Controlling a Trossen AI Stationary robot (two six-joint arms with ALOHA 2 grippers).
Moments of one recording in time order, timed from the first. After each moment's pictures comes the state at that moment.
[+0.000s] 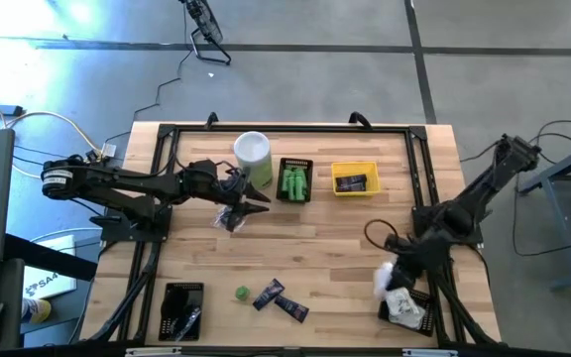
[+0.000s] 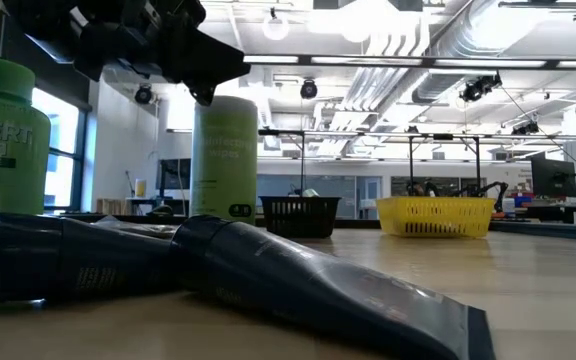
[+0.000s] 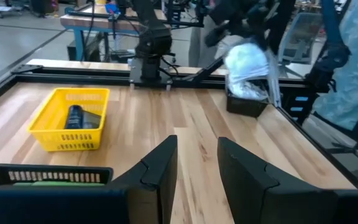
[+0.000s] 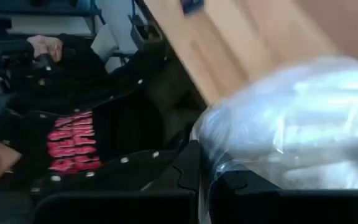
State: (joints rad) left arm 0.14 1.19 0.53 0.55 0.32 -0.06; right arm 0.76 0.94 0.73 -0.46 -0.07 1.61
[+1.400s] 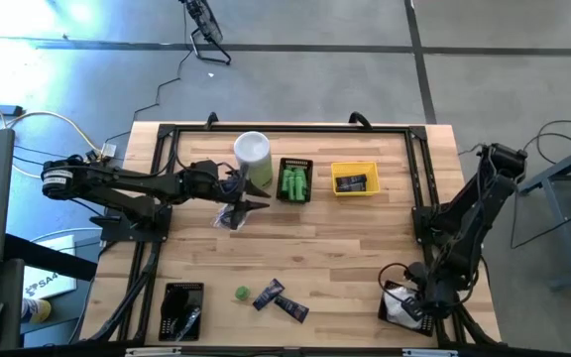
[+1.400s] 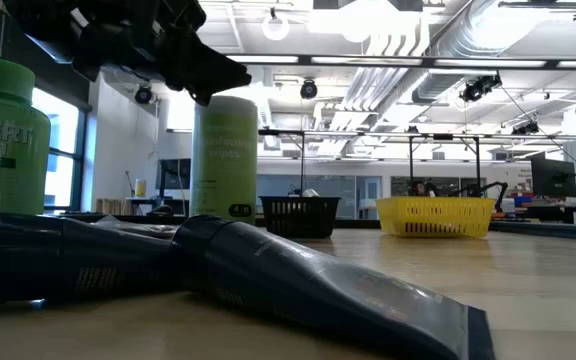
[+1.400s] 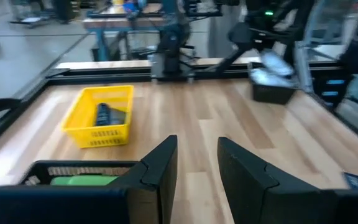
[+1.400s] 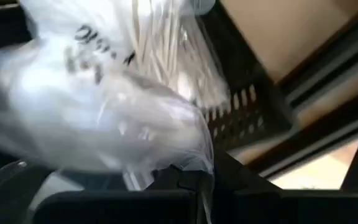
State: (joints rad) left arm 0.14 1.19 0.53 0.52 0.23 0.05; right arm 1.09 1.26 0.73 -0.64 -0.27 2.16
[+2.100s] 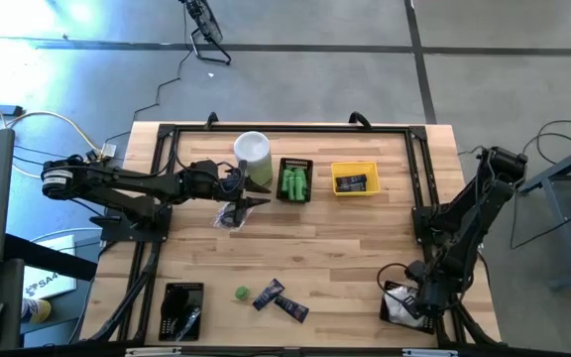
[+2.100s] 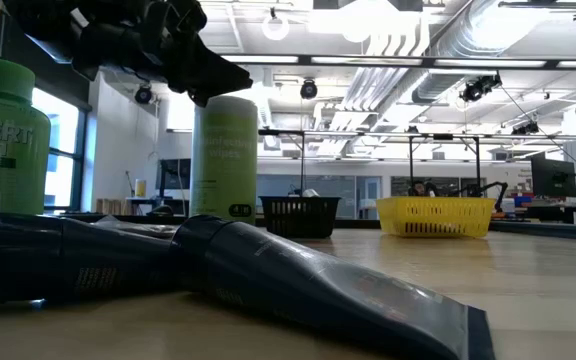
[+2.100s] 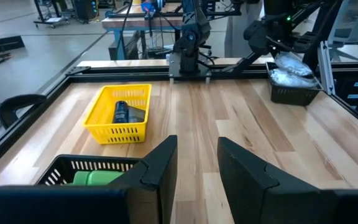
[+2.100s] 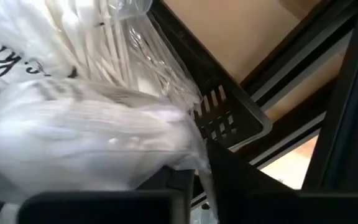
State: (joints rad) left arm 0.14 1.19 0.53 0.52 0.16 0.05; right arm 1.07 1.31 0.73 -0.70 -0.37 2.14
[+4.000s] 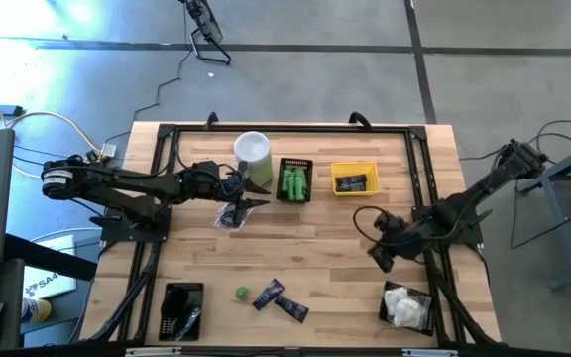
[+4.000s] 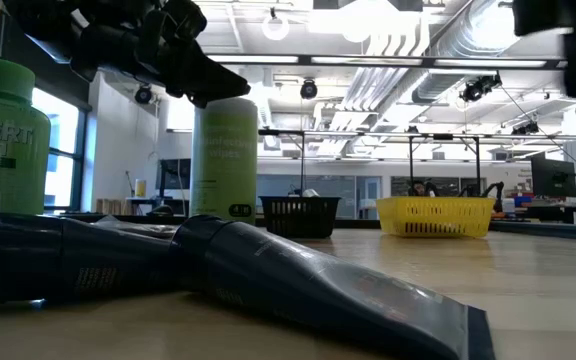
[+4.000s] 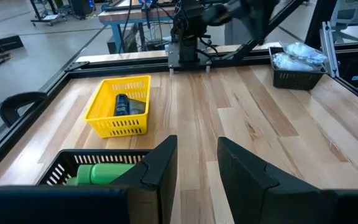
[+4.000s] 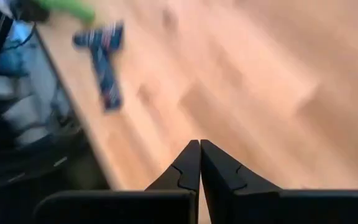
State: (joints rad) left arm 0.14 1.19 0.53 0.48 0.16 0.11; right arm 0.59 0.99 0.73 -0.65 0.22 1.31
